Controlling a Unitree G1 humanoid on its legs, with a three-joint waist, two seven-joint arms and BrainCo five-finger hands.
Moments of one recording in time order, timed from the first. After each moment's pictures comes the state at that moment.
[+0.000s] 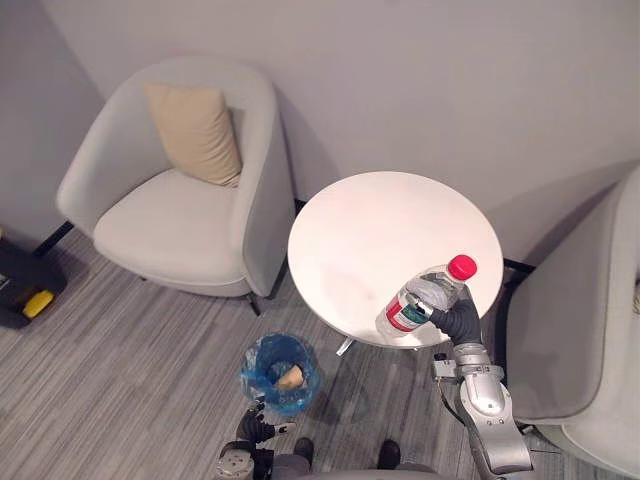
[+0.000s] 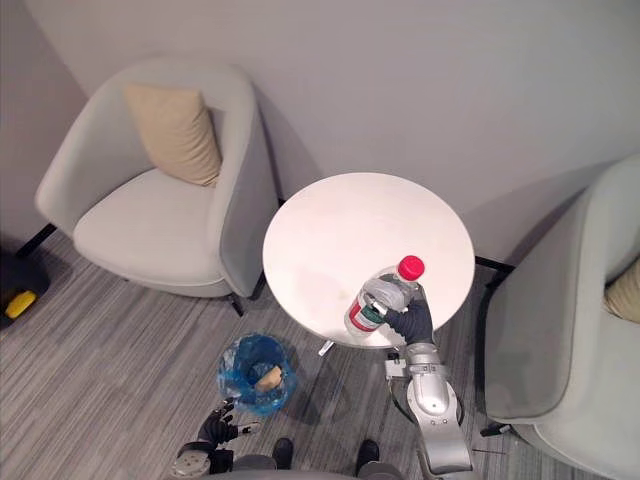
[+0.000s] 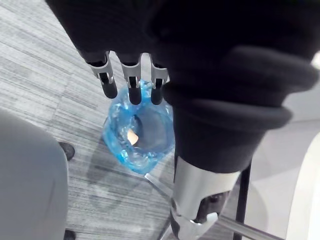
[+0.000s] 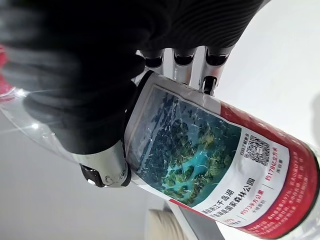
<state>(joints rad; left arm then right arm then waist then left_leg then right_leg) 0.11 0.09 -0.10 0.91 -0.03 -0.10 0.09 0.20 -0.13 0.07 -0.11 -0.08 -0.19 -0.16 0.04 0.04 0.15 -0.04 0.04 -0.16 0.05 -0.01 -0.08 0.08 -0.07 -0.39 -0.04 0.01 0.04</state>
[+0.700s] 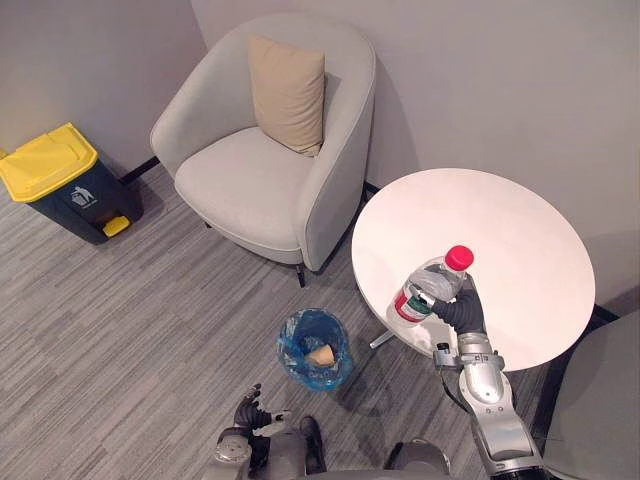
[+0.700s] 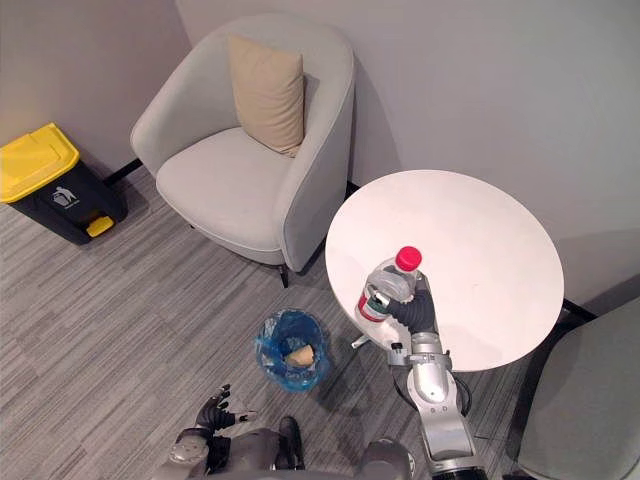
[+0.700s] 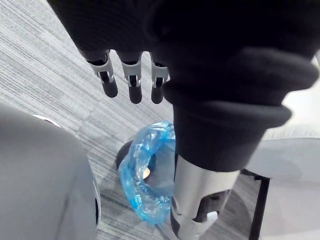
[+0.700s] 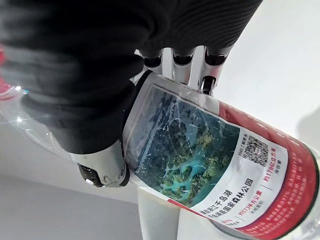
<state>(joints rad) 0.06 0.12 -0.12 0.92 0.00 -0.10 0.12 0.12 -0.16 0.08 -0.06 -0.16 -0.16 -0.21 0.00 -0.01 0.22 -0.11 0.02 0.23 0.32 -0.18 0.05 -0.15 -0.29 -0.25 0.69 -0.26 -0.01</state>
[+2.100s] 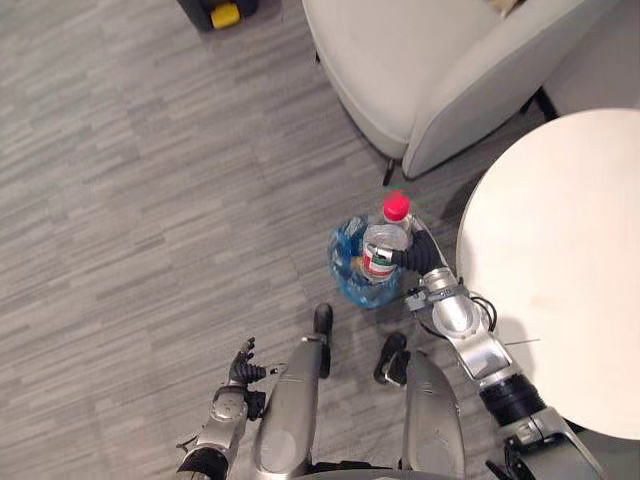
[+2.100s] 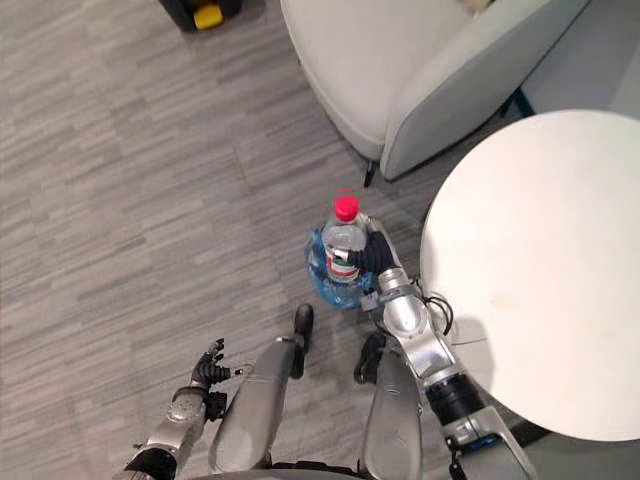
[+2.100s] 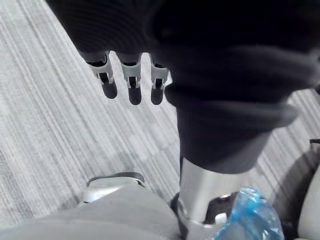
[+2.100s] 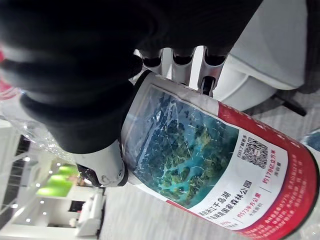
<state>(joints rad) -0.10 0.14 -0.06 0.83 -0.06 -0.13 0.14 -0.38 -0.35 0.28 0.18 -0.16 -0.14 -0.22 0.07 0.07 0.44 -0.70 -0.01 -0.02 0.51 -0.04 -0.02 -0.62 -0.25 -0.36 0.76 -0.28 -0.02</state>
